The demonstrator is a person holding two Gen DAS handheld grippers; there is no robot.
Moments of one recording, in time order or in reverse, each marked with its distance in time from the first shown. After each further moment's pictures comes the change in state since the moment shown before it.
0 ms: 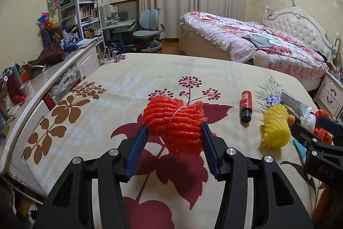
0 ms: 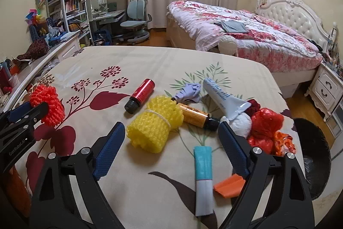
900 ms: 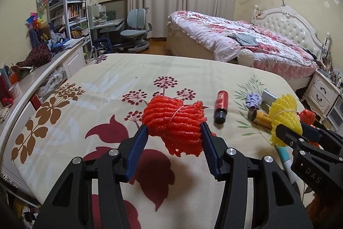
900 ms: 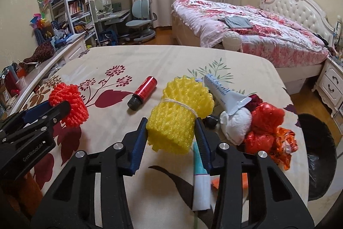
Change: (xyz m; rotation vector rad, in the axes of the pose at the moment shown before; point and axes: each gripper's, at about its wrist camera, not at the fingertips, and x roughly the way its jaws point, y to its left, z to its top) left arm -0.008 -0.040 0.000 0.016 0.000 -0.099; right arm -0.017 -0.019 -0.008 0.023 -0.003 0.053
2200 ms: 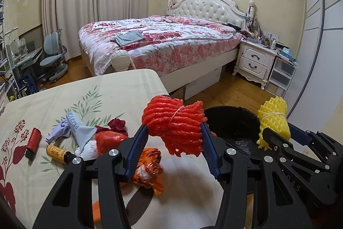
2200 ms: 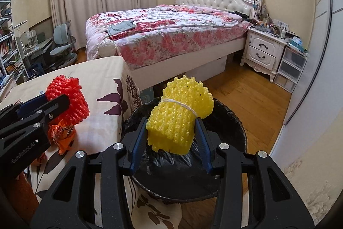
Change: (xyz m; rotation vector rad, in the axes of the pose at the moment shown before) left arm 0.009 -0.291 -0.002 0.308 -0.009 -0.419; right arm -0.065 -0.264 -0.061 0.290 -0.052 -0.421
